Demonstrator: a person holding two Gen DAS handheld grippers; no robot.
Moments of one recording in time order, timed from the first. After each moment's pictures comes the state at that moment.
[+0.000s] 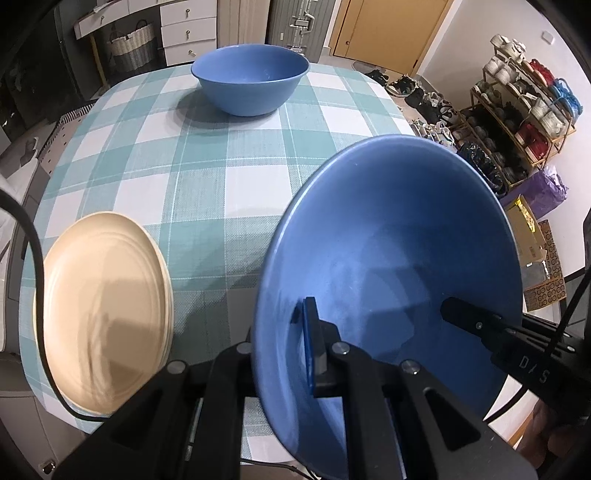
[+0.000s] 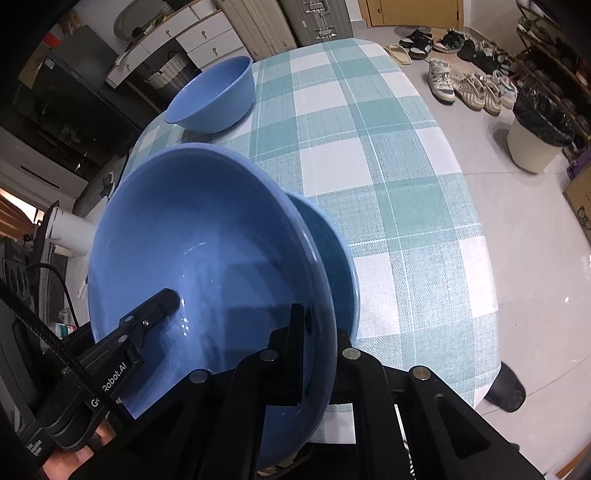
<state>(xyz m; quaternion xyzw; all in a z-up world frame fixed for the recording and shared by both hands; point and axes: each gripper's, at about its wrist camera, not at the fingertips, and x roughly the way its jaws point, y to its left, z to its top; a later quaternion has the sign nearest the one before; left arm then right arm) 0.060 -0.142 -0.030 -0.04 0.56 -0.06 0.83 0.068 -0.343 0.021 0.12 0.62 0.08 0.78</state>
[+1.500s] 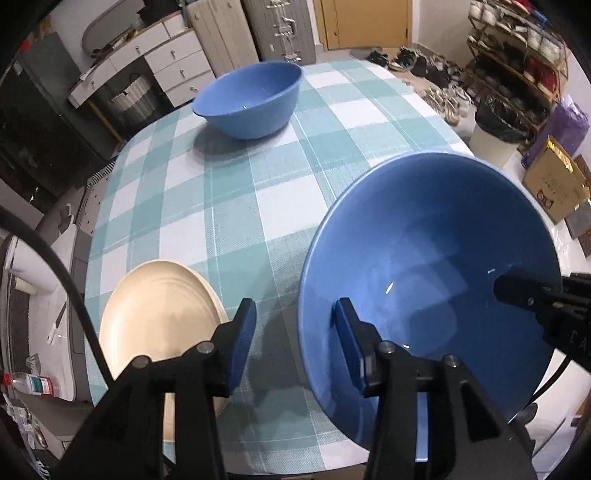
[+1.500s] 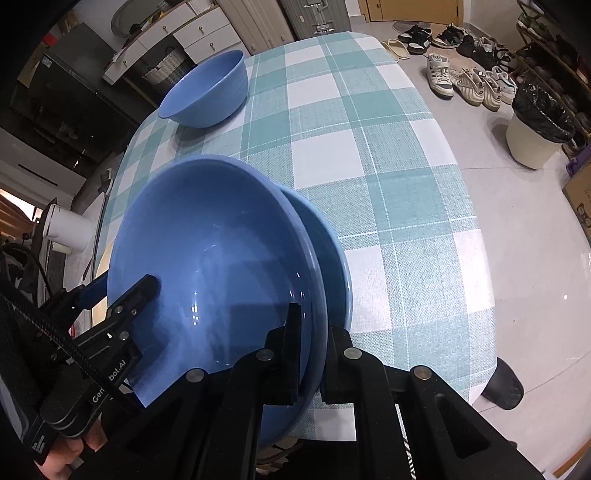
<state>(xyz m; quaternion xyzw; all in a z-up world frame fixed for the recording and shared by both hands) 0.064 -0.153 -0.029 0.12 0.54 -0.03 0.83 0.065 -0.347 0.014 0.11 0.62 0.08 0.77</state>
